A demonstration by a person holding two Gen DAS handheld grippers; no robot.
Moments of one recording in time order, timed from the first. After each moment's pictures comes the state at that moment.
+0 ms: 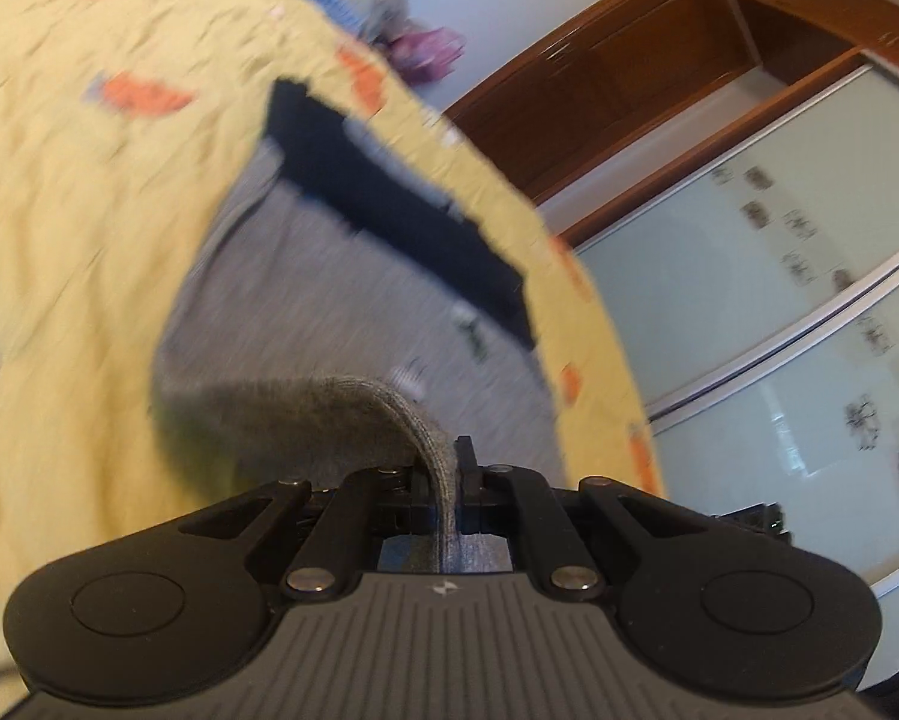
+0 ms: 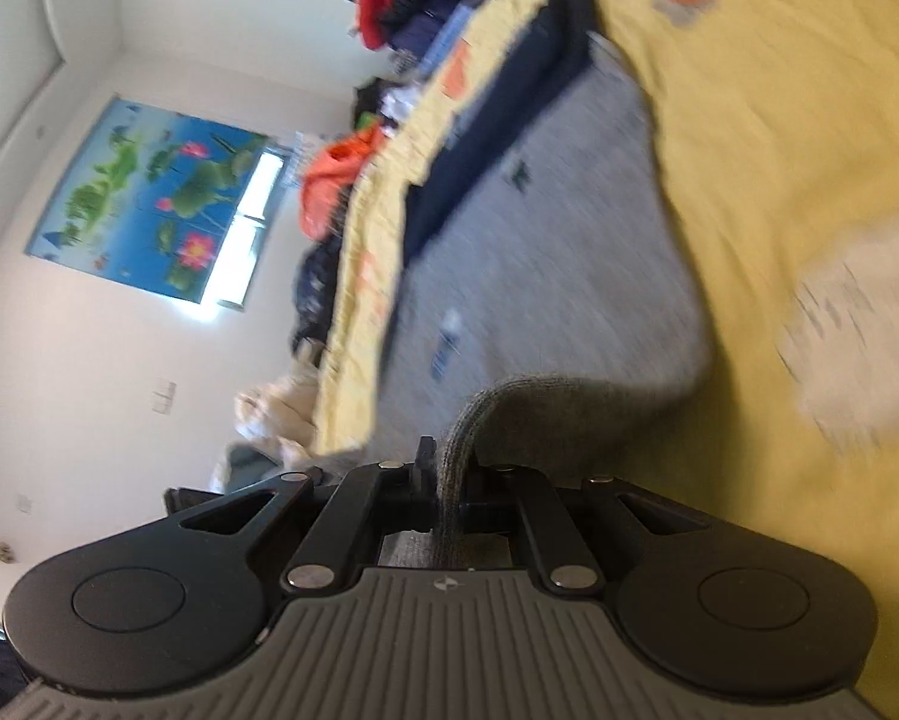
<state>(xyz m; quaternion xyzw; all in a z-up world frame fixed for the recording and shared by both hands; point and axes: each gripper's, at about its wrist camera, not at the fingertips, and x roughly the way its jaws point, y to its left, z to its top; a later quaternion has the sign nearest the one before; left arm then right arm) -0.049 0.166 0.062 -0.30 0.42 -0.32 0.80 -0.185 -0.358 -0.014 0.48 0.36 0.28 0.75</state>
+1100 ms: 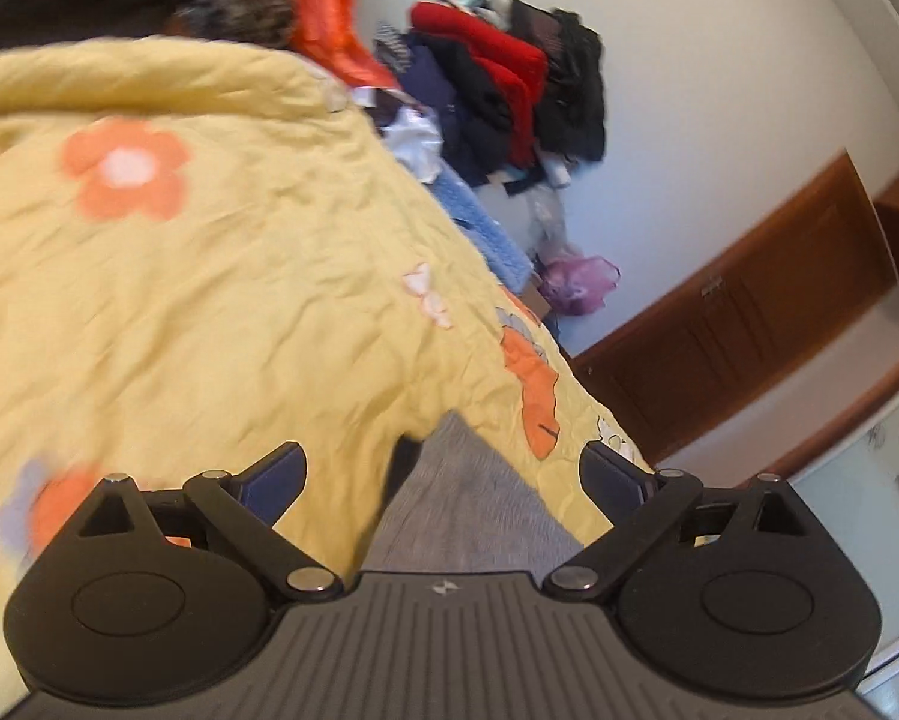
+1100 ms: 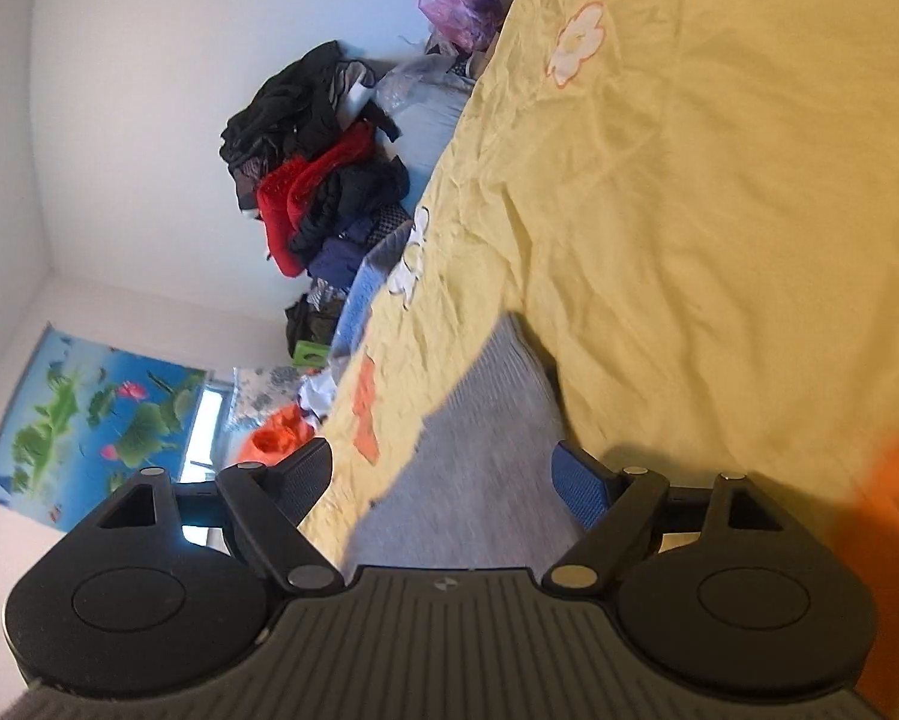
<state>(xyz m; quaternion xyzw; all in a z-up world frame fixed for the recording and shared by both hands) 0.175 0.174 0.035 -0.38 0.30 -0.09 0.87 0.074 -0.437 -0.058 0.55 0.28 0.10 0.78</state>
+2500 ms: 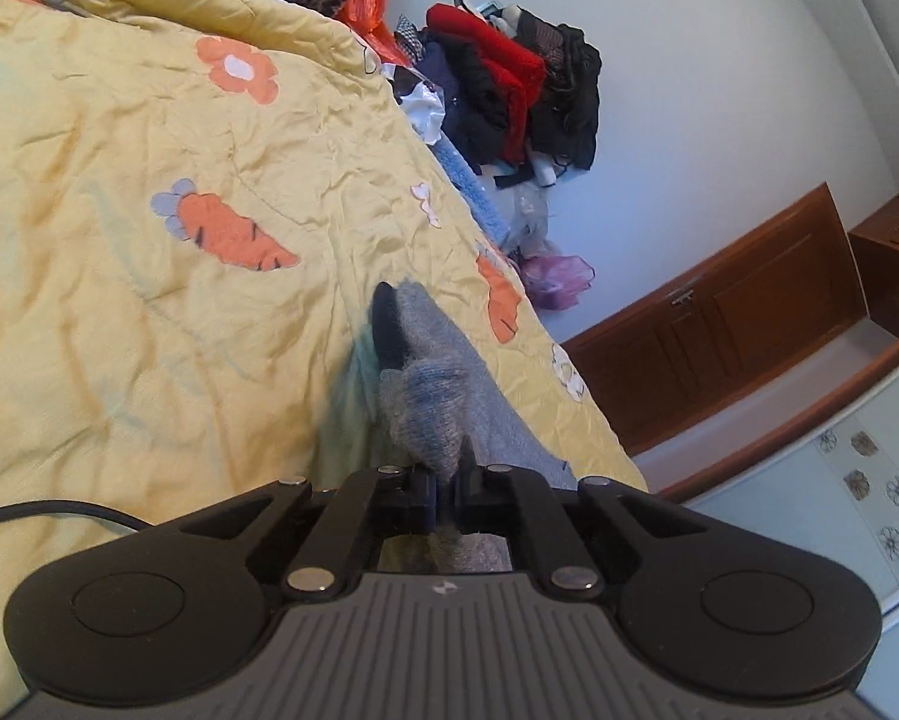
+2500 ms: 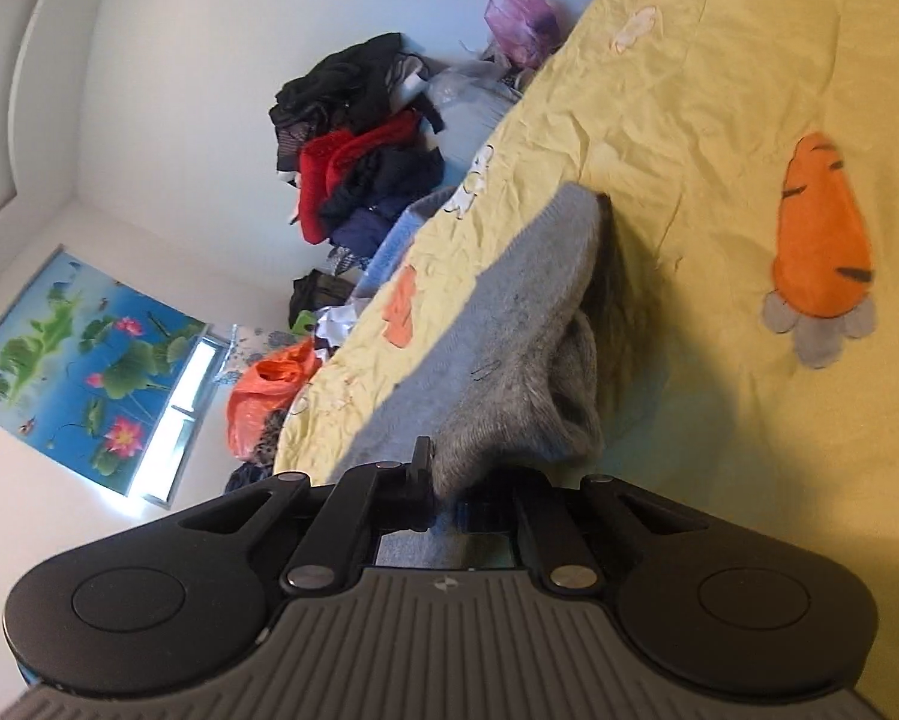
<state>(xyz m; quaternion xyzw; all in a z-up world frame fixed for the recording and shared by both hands) 0.021 0.147 0.022 -0.41 0.30 -0.10 0.85 -0.043 -0.353 -0.022 0.49 0.26 0.11 0.82</state>
